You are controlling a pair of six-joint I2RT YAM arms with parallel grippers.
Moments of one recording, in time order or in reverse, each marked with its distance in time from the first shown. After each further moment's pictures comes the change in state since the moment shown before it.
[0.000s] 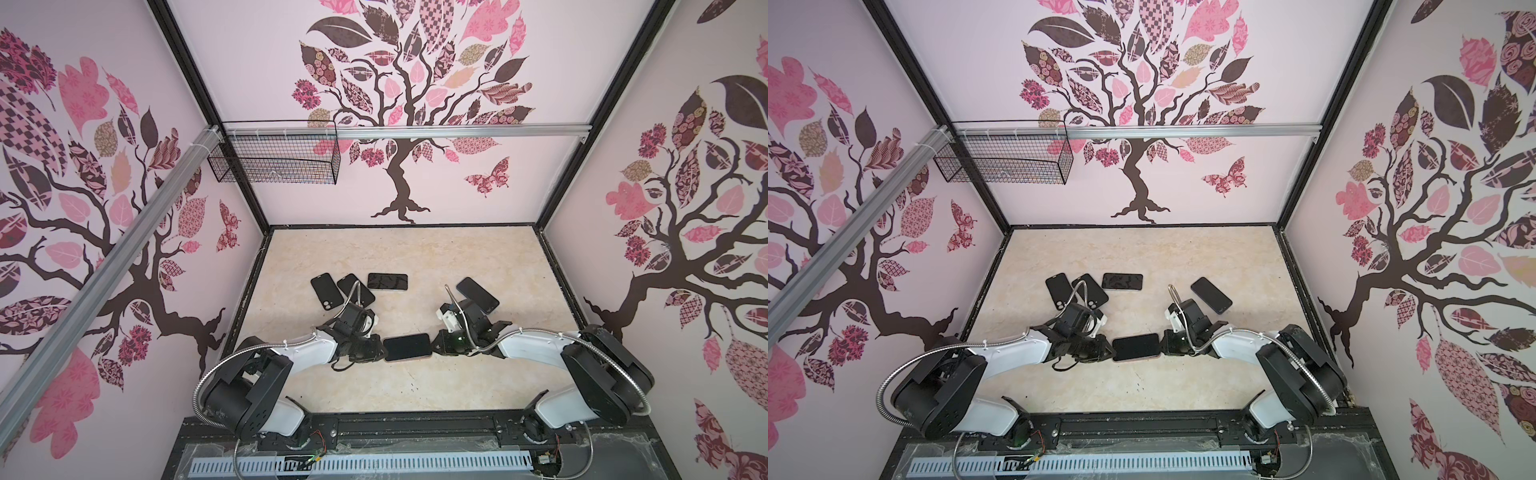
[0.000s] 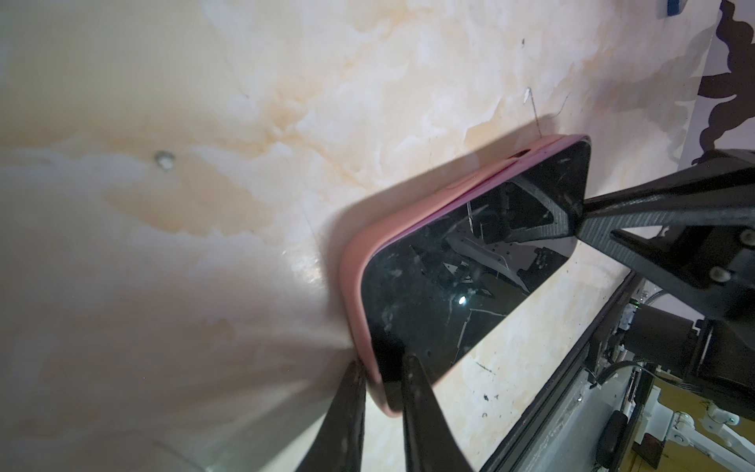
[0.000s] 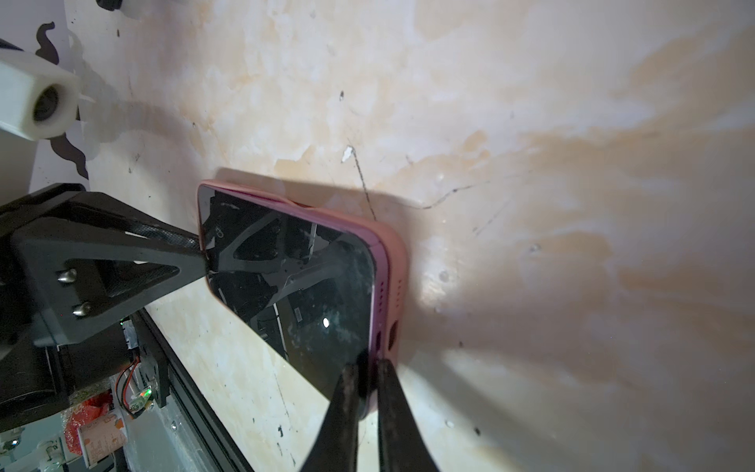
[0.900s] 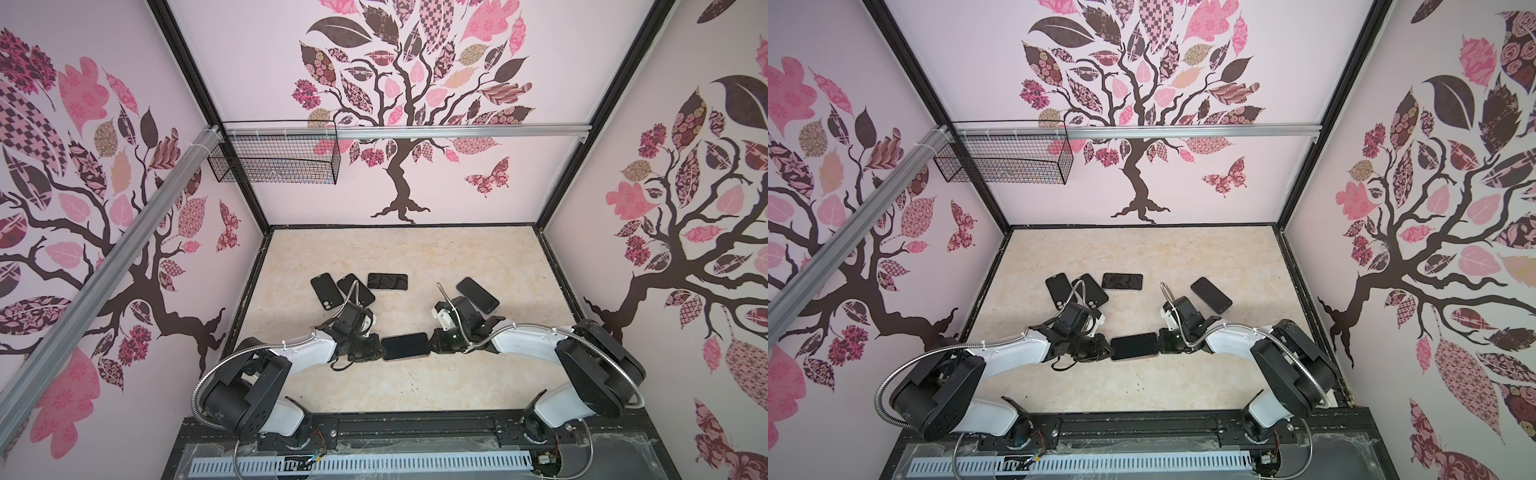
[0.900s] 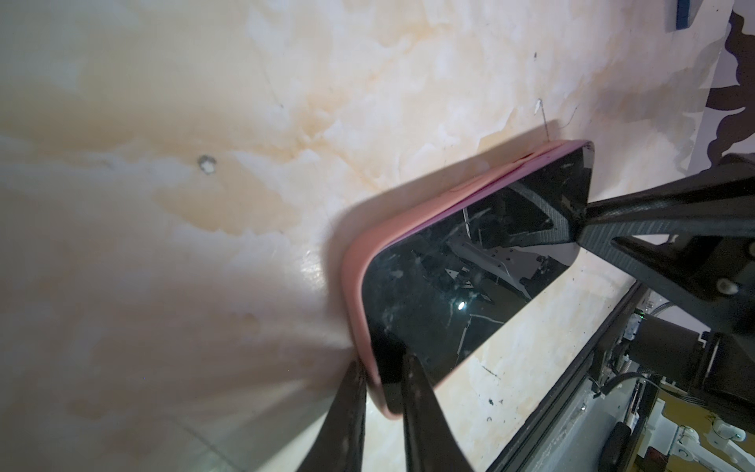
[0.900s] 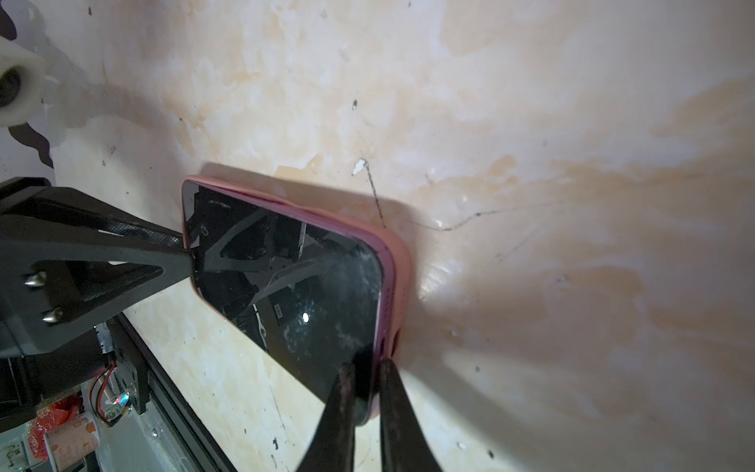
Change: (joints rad) left arm 0.008 -0.005 0.000 -0.010 -0.016 -0.008; right arm 0.034 0.059 0.071 -0.064 0.048 -0.031
